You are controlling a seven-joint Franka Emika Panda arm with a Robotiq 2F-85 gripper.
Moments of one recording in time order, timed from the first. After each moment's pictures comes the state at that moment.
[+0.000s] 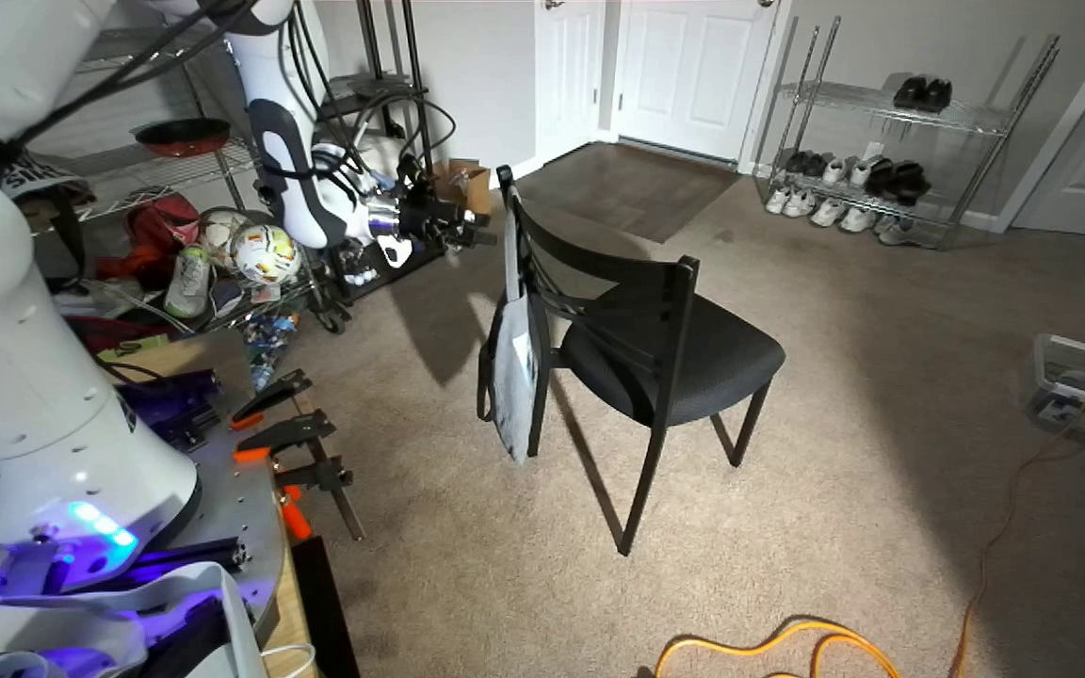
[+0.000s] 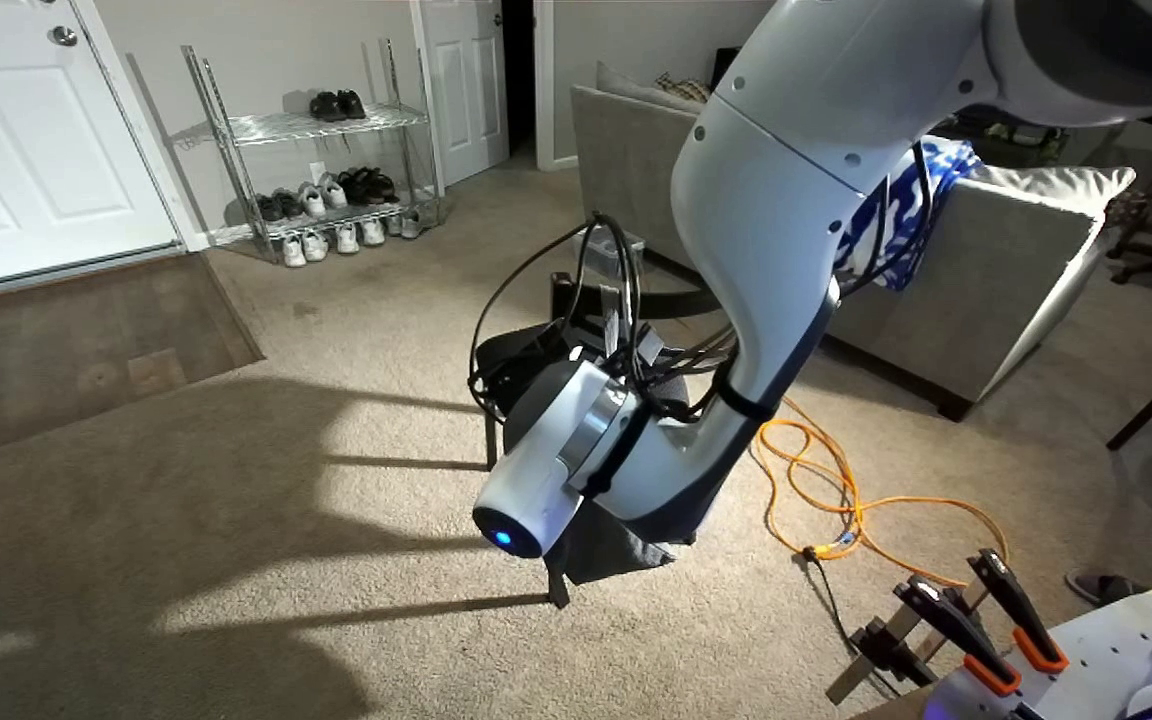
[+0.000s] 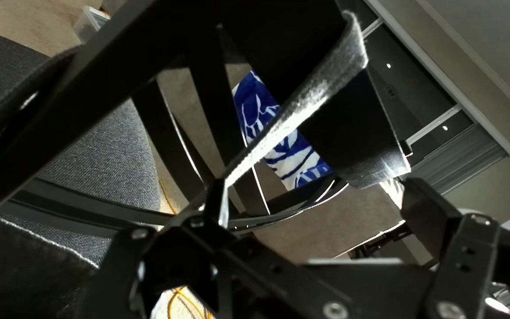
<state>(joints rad) 0.57 0.91 0.31 -1.83 -1.77 1.45 -1.25</state>
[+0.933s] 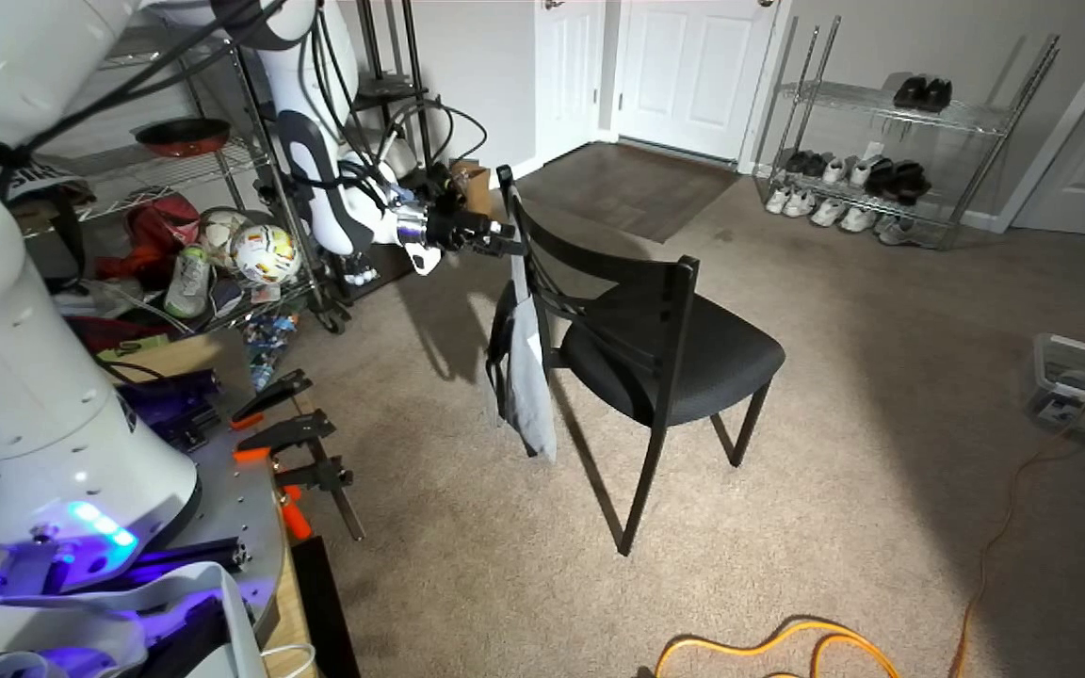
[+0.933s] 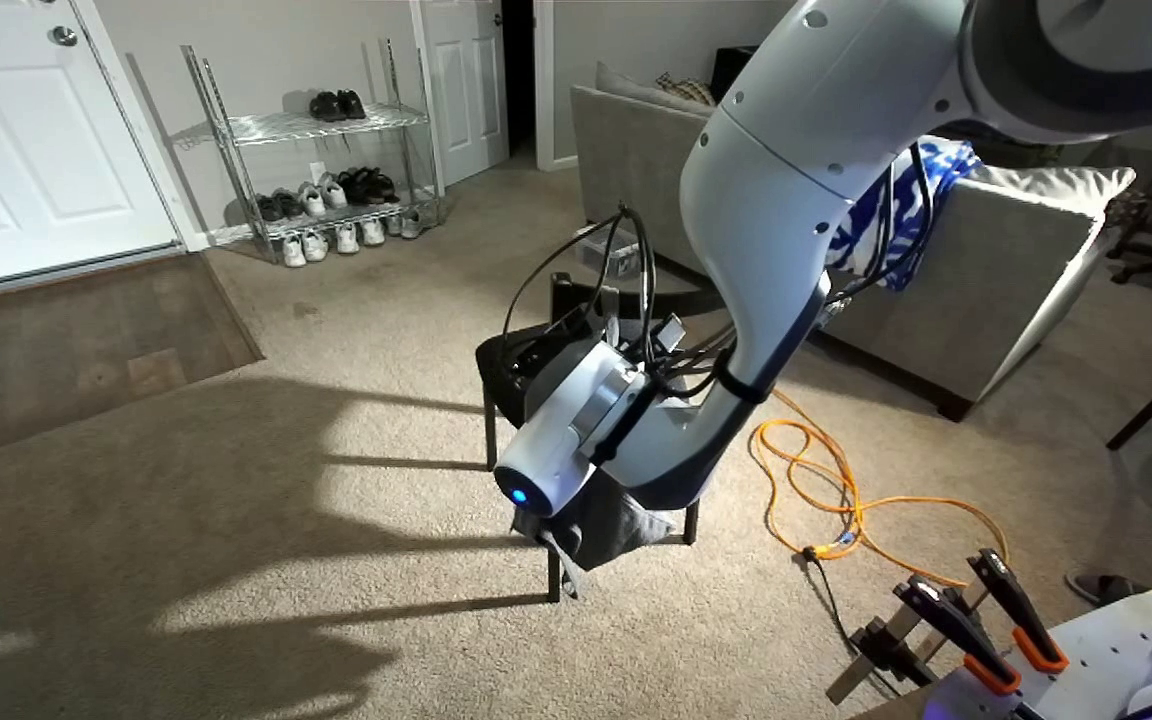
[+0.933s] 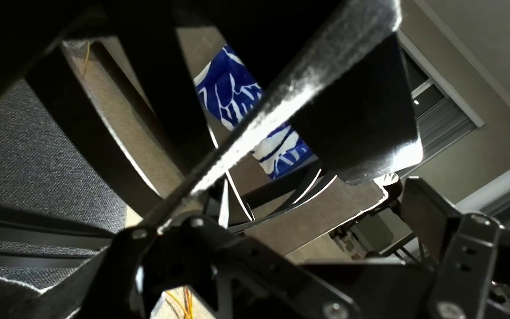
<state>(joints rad) 0.52 0.95 0.27 -1.77 -1.75 1.45 -1.25</state>
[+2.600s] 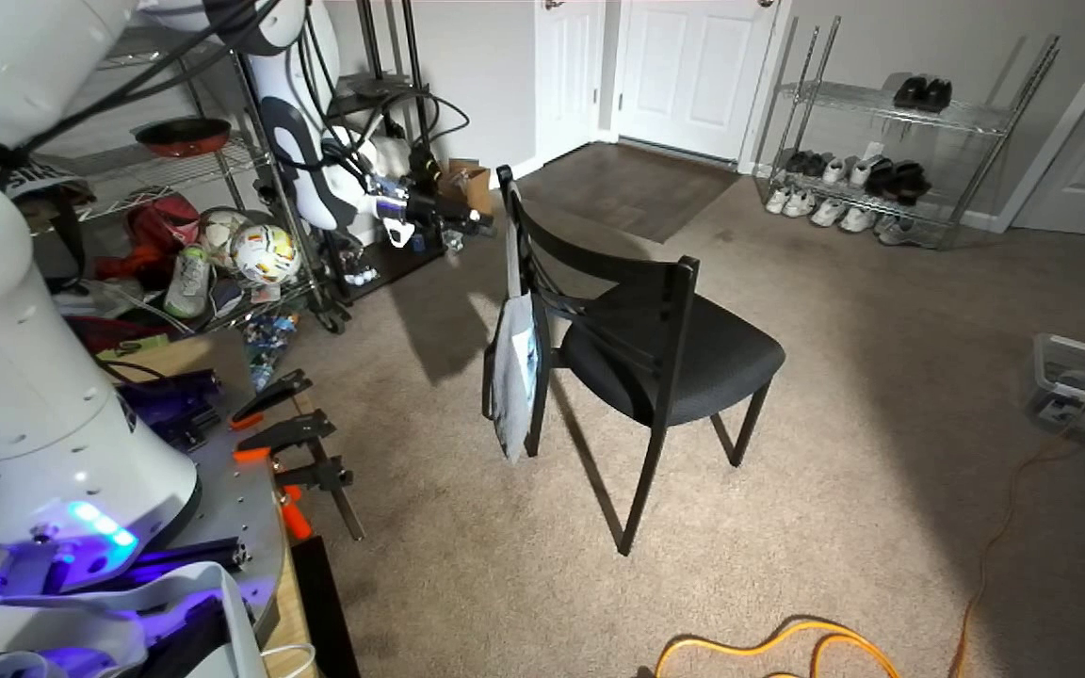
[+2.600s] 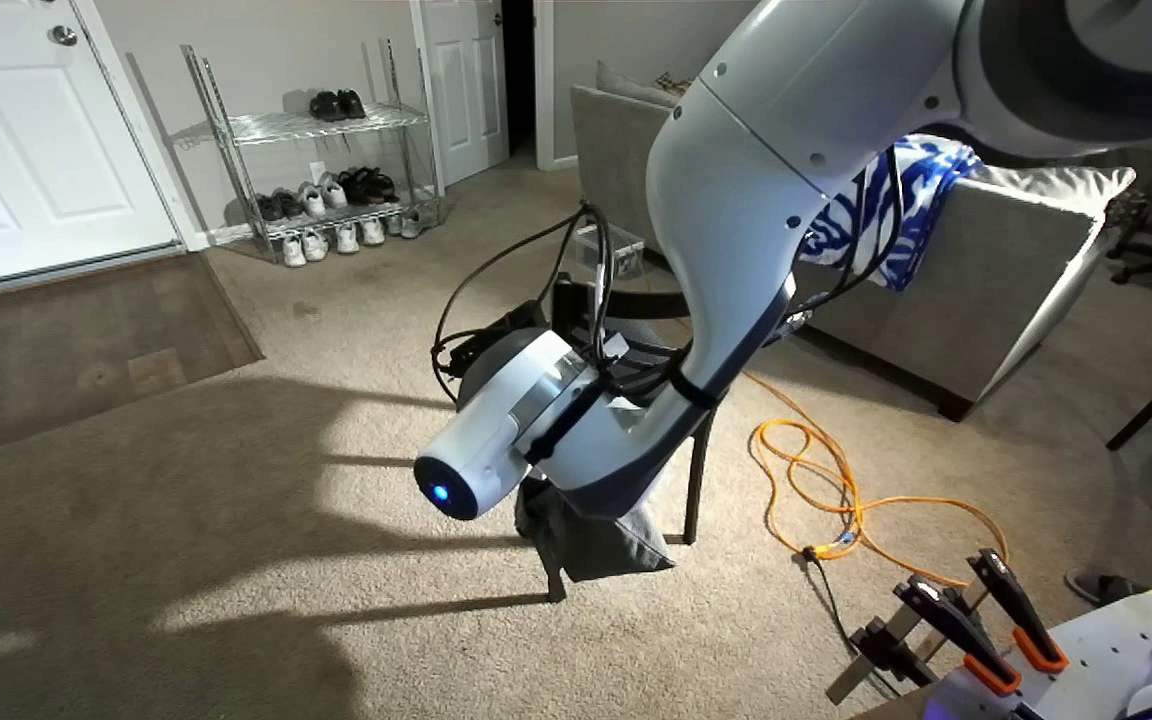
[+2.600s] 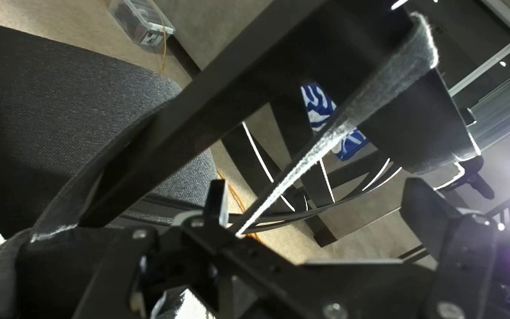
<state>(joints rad) 0.57 0.97 0.33 -1.65 -1.69 1.56 -1.25</state>
